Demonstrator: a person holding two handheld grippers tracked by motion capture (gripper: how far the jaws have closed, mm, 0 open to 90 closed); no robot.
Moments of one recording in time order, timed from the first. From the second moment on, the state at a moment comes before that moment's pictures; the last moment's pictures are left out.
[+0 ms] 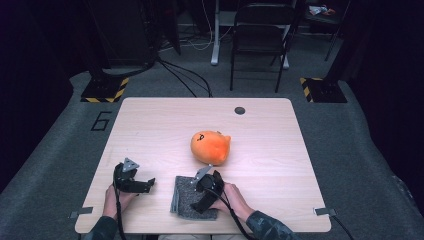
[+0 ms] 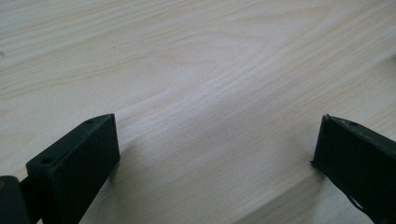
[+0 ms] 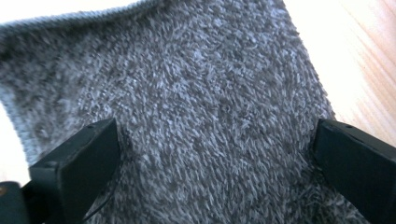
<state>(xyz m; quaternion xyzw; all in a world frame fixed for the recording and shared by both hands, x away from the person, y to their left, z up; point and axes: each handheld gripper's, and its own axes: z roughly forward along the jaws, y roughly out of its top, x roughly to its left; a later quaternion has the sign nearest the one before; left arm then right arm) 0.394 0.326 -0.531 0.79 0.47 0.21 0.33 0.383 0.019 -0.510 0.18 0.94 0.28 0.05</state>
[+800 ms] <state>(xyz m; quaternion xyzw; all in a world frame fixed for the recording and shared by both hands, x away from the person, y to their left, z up) 0.394 0.326 -0.531 0.79 0.47 0.21 0.33 0.378 0.014 -0.503 0.17 0.94 0.30 0.05</state>
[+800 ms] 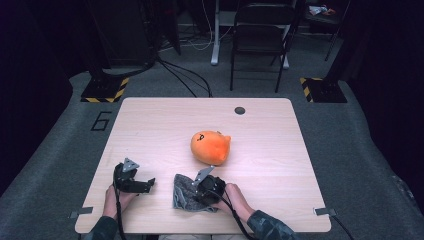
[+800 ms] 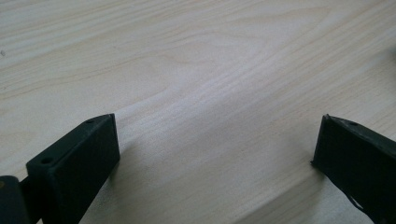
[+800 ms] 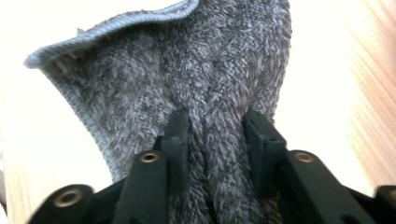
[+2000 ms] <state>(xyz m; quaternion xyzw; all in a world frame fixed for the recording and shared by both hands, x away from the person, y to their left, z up) 0.394 0.326 -0.531 0.79 0.47 0.21 0.33 0.372 -0.033 -0.472 0.16 0.94 0.30 0.07</state>
